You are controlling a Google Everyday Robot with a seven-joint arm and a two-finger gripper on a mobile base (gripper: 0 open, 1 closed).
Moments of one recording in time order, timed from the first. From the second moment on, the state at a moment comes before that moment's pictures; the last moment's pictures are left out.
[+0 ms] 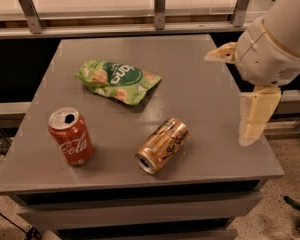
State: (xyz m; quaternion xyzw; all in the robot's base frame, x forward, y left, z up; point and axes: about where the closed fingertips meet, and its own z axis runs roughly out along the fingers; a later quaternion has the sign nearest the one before) arm 0.446 -0.146 0.950 -0.77 0.61 -0.02 0.18
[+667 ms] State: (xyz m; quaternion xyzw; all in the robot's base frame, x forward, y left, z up) arm 0.397 -0.081 0.919 -0.89 0.43 0.01 0.17
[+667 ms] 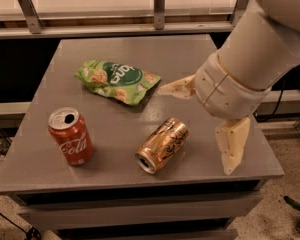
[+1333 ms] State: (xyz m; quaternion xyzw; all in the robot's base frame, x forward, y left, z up) arm 0.373 -0.054 0.906 -0.93 0.35 0.00 0.14
